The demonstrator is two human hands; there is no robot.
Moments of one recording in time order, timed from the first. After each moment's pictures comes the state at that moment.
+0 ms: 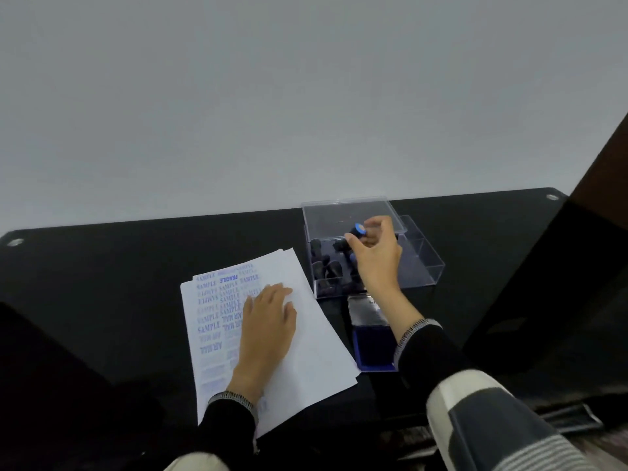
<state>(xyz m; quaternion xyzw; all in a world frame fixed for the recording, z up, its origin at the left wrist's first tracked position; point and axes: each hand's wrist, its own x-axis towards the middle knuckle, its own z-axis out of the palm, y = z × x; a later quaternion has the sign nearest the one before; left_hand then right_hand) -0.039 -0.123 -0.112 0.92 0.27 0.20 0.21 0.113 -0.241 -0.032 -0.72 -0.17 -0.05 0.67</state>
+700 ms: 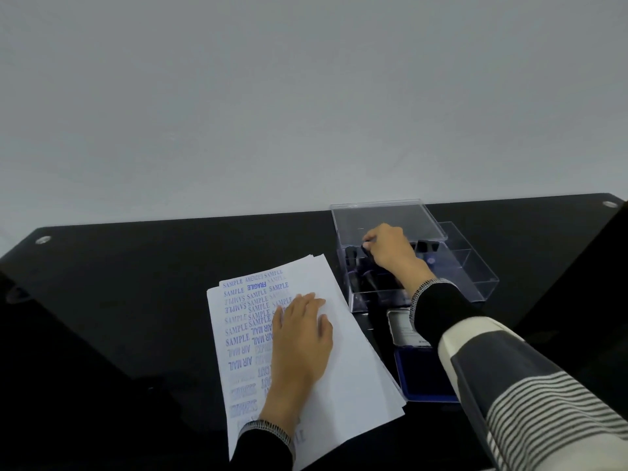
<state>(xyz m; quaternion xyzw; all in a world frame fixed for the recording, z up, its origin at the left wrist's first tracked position) -0.037 -0.118 -0.115 0.91 0.27 0.21 0.24 0.179 -0.175 -0.043 -0.92 -0.27 0.06 0.27</state>
